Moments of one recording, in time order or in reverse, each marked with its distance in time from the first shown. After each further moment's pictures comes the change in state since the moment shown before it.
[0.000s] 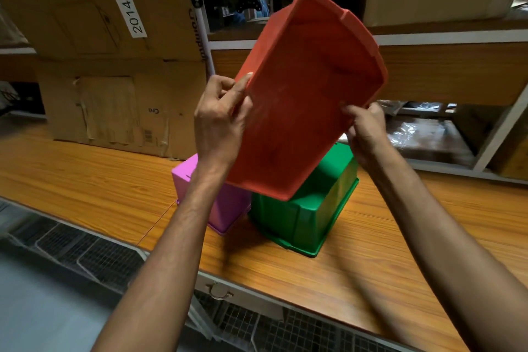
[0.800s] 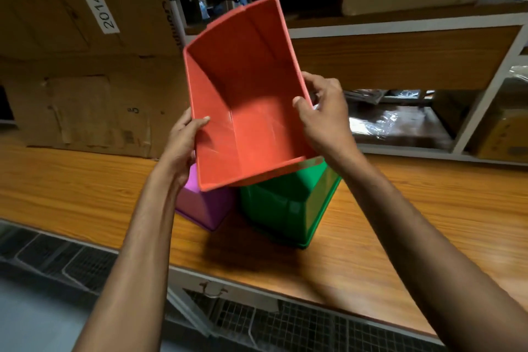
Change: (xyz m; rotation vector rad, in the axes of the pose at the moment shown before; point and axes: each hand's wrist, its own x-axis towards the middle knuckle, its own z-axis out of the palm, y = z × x) left_hand -0.019 -0.057 -0.001 -0.818 -0.366 -0.949; right_hand -0.065 -0.015 0.041 -0.669 -0.067 -0.440
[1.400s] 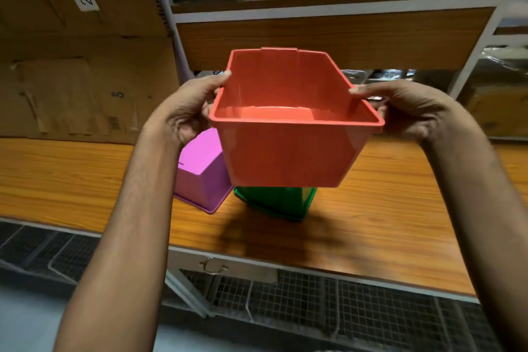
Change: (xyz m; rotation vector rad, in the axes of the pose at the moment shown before) left_hand -0.005 0.051 0.011 -0.066 -0.338 -0.261; right_hand -0.018 -0.011 -0.113 0.552 -0.332 0.762
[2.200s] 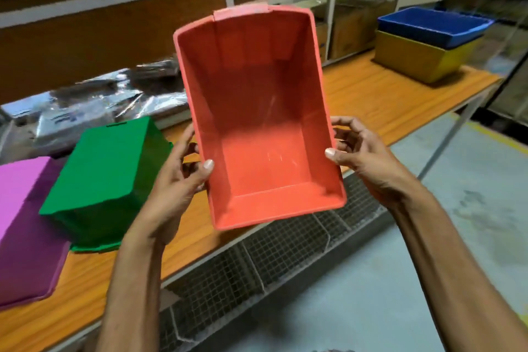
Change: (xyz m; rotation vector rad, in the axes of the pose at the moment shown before) left_hand -0.091 -0.139 0.230 0.145 -0.626 0.214; right_hand -0.248 0.151 -0.162 -0.117 0.670 -0.376
